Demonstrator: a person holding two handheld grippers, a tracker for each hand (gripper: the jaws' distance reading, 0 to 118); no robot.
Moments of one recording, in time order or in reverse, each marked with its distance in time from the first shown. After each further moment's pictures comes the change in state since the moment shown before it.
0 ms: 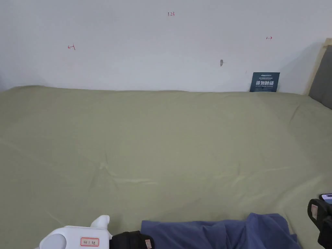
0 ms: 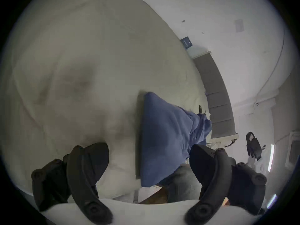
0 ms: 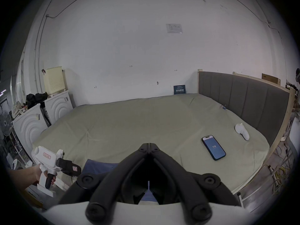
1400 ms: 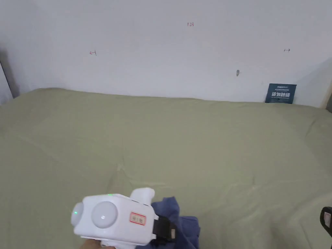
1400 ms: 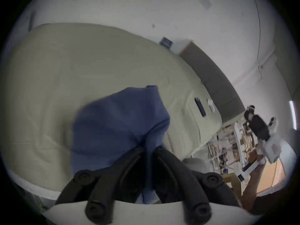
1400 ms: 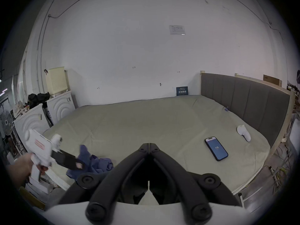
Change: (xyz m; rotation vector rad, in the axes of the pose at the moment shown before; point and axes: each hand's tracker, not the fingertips) left arm 0.098 0.012 0.002 -0.029 0.145 -0.313; right arm -0.013 0.004 0.007 0.010 0.017 0.006
